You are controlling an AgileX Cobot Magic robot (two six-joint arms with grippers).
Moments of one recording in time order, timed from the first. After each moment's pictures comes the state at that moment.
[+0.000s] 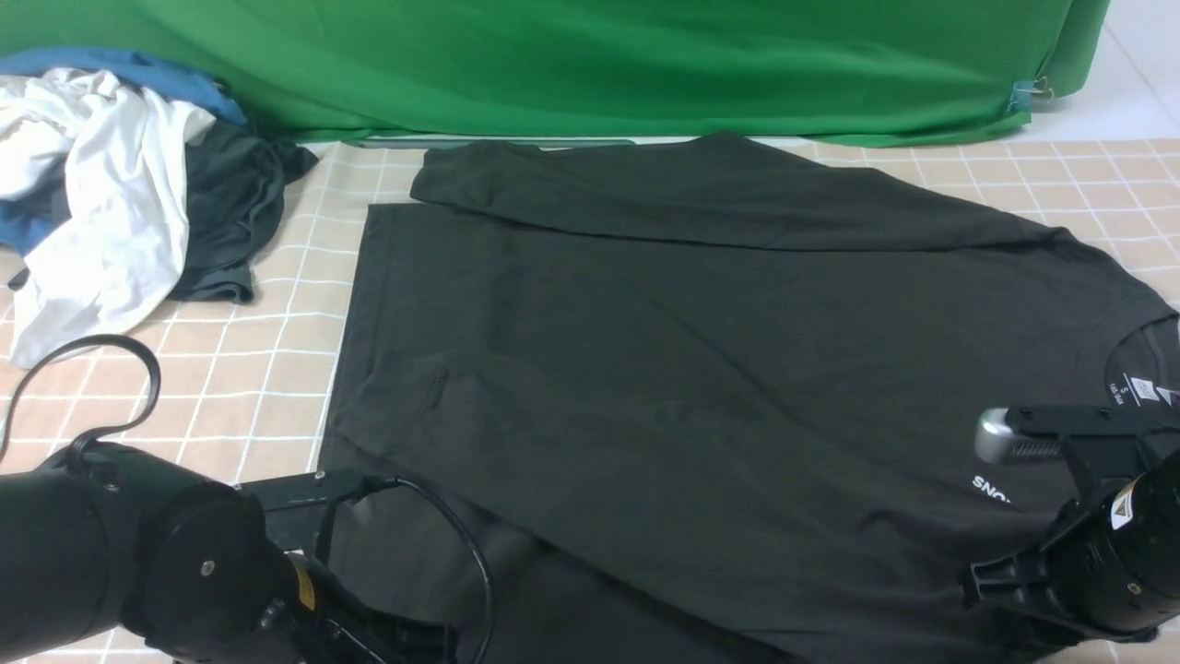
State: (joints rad) right arm 0.27 1.49 -0.58 0.11 0.56 0.17; left arm -0.49 1.41 -0.53 -0.12 0.60 -0.44
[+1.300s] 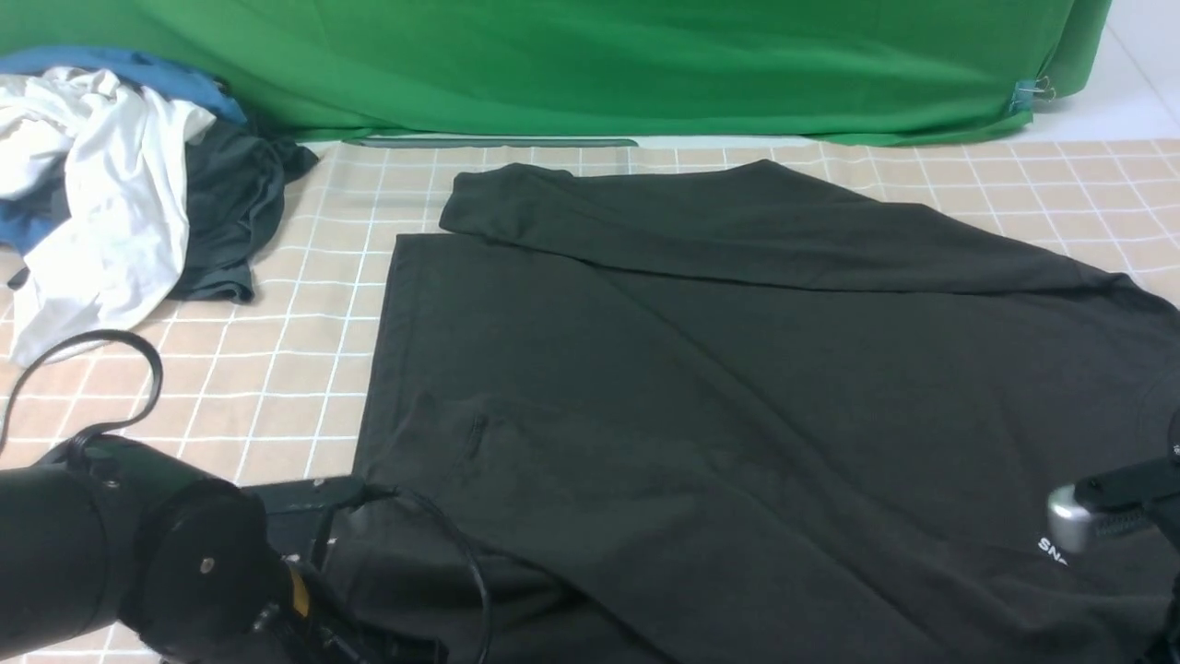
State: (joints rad) right arm 0.30 1.24 -0.57 -0.09 1.03 0.18; left arm -0.49 1.39 -0.54 -0.09 0.72 -0.44
